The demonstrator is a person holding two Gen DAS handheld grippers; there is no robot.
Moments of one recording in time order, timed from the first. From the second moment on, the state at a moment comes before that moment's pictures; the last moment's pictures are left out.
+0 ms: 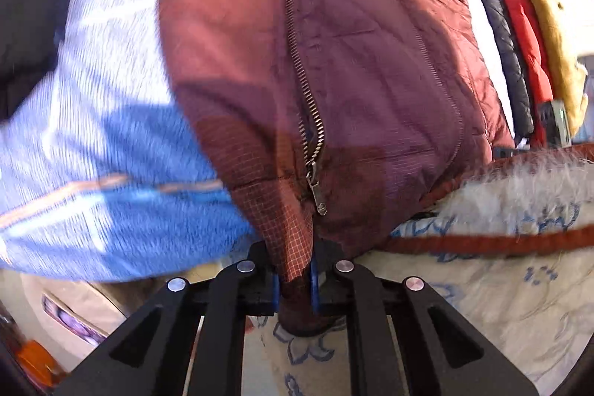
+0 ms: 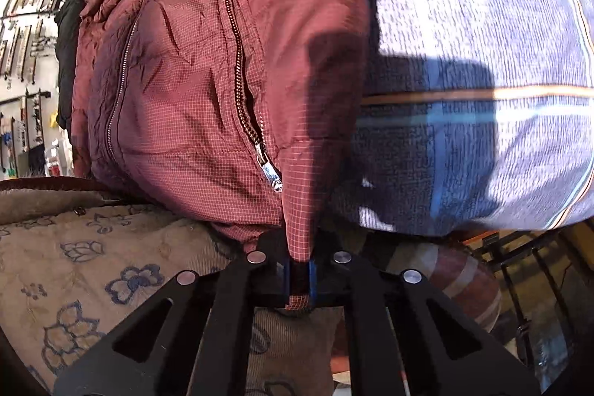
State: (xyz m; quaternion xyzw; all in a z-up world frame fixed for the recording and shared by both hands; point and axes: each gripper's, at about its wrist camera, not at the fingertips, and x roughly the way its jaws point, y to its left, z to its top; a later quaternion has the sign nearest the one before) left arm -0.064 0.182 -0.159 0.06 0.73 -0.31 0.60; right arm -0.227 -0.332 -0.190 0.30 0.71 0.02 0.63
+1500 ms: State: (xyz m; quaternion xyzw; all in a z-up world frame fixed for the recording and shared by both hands) left arm 0.298 0.067 -0.087 -0.06 0.60 -0.20 0.77; right arm 0.139 -0.460 -0.076 0.34 0.53 -0.08 0.77
